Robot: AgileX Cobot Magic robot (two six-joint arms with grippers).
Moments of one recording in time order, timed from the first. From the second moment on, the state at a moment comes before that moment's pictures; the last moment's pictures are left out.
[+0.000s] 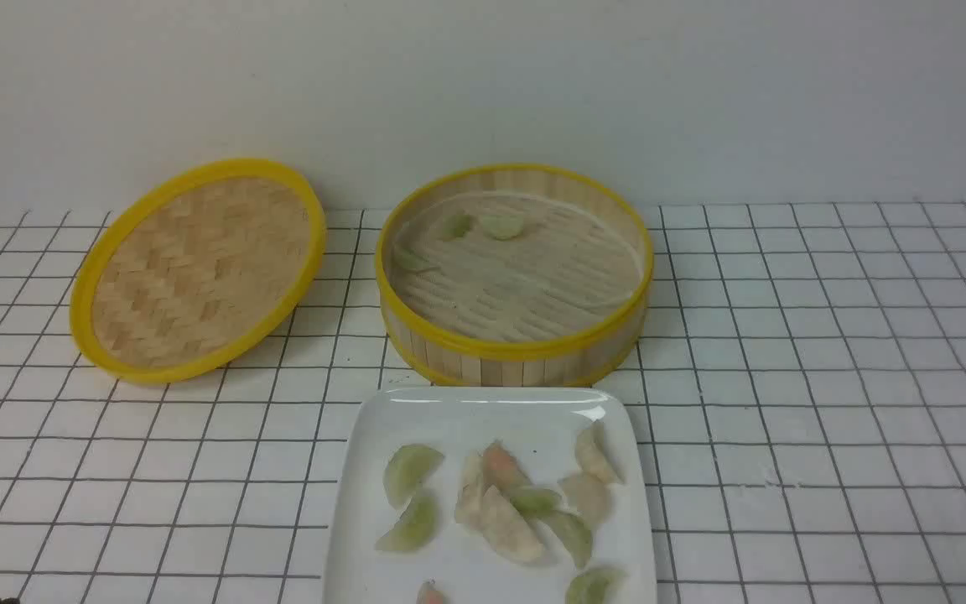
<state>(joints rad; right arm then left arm) -0.03 -0.01 0.02 -0.06 0.39 0.19 -0.06 -0.01 0.03 -0.02 0.39 -0.01</state>
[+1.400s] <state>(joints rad) -0.03 -0.01 0.02 -0.06 0.39 0.19 -0.06 0.16 -0.33 -0.48 -0.07 -0.18</state>
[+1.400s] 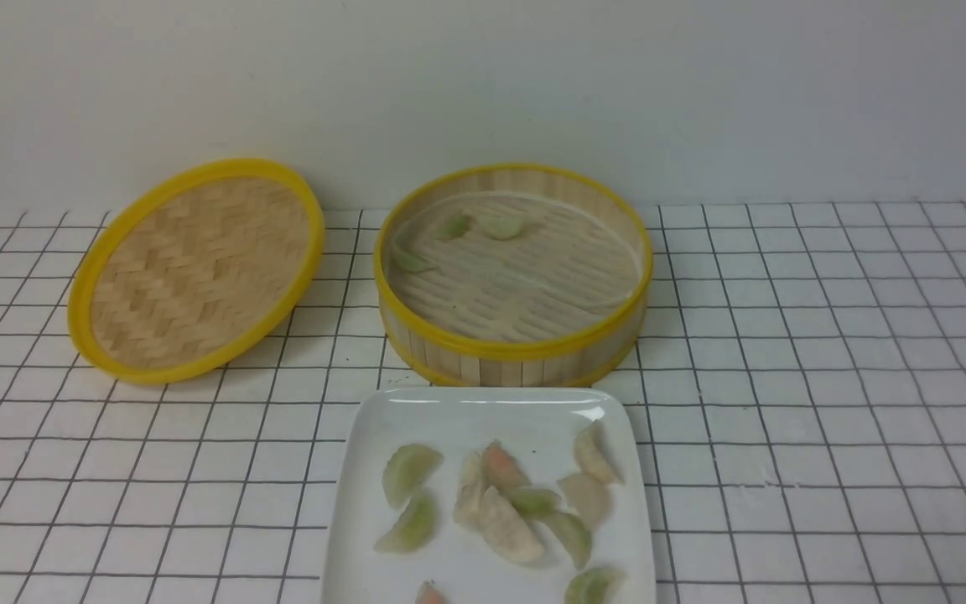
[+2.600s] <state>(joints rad) -0.03 -0.01 0.02 -0.06 0.39 0.19 -0.37 2.44 -2.45 0.06 1.23 0.20</state>
